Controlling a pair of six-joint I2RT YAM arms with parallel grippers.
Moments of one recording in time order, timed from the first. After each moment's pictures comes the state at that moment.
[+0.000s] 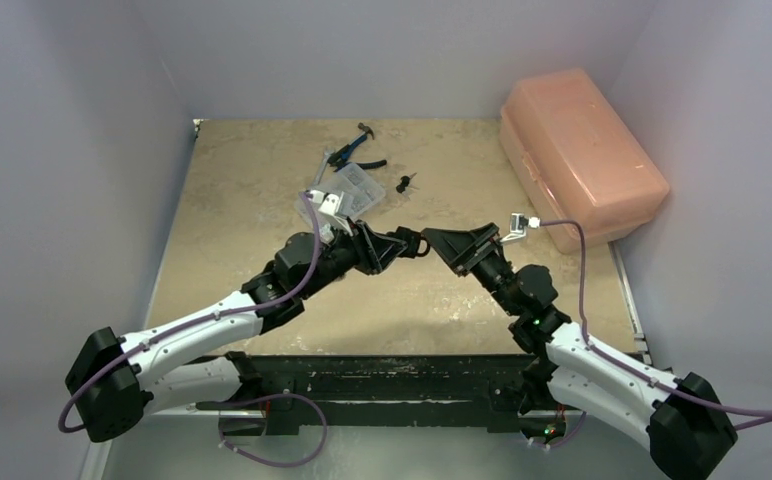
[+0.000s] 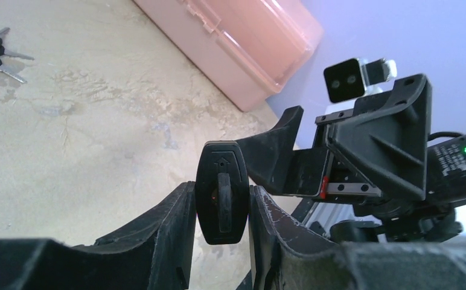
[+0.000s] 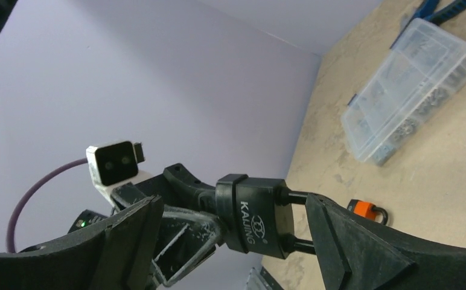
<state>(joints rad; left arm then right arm) -0.88 1.07 0.66 0.35 -0.03 -0.65 0.67 0.81 0.30 0.69 0.03 1.23</state>
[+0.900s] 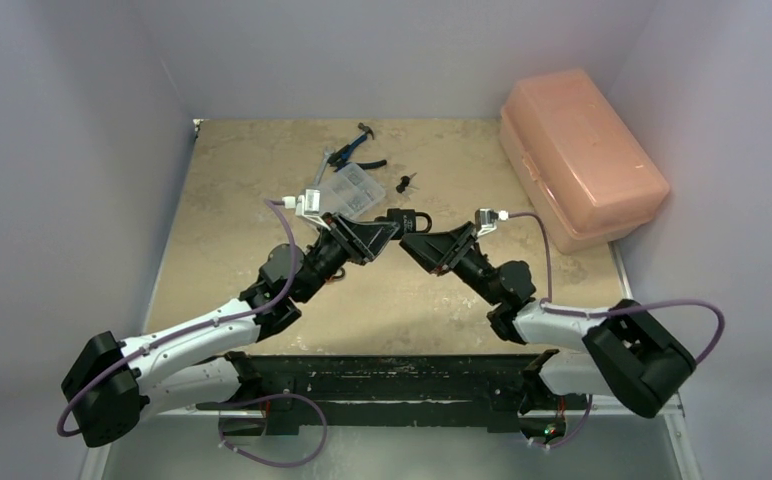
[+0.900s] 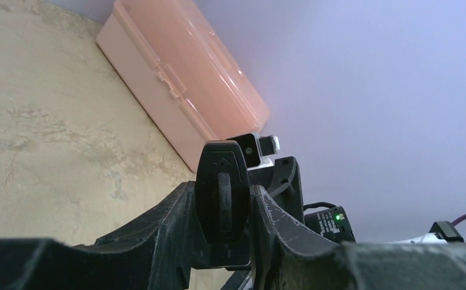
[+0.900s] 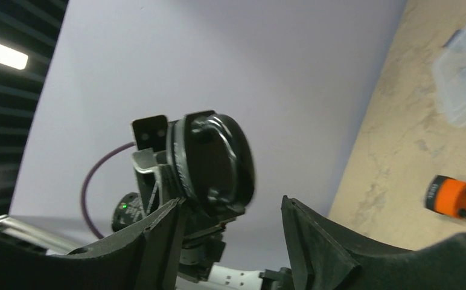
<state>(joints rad) -0.88 1.02 0.57 0.62 -0.16 -0.87 0.67 1.24 0.27 1.28 -0.19 1.43</state>
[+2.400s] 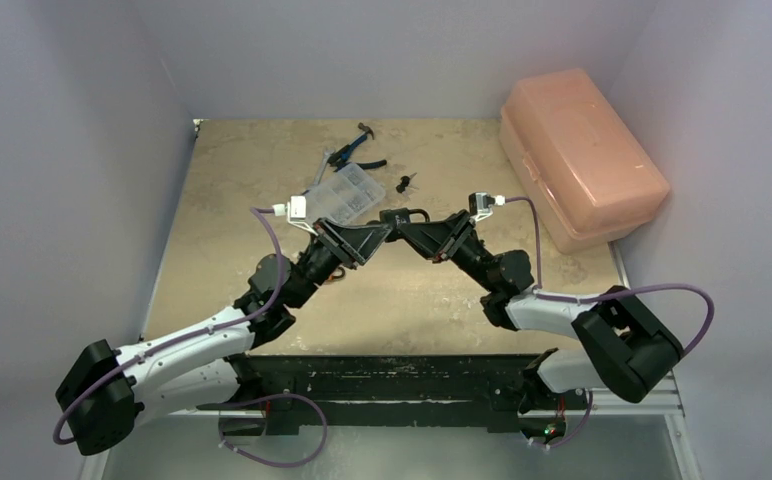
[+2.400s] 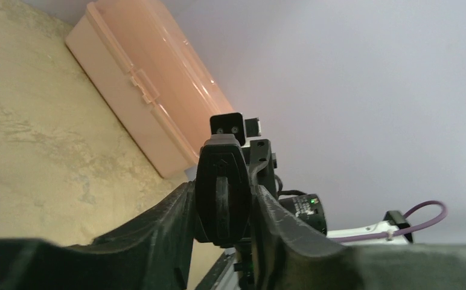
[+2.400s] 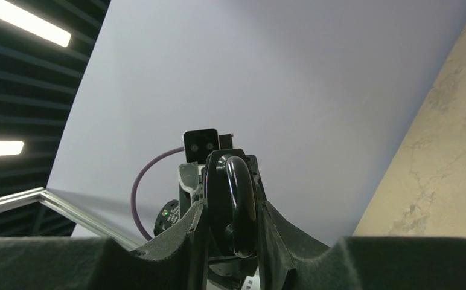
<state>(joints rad) -0.87 0.97 0.48 0.74 -0.14 -0.98 0.64 1.36 0.38 1.44 -0.29 1.49</state>
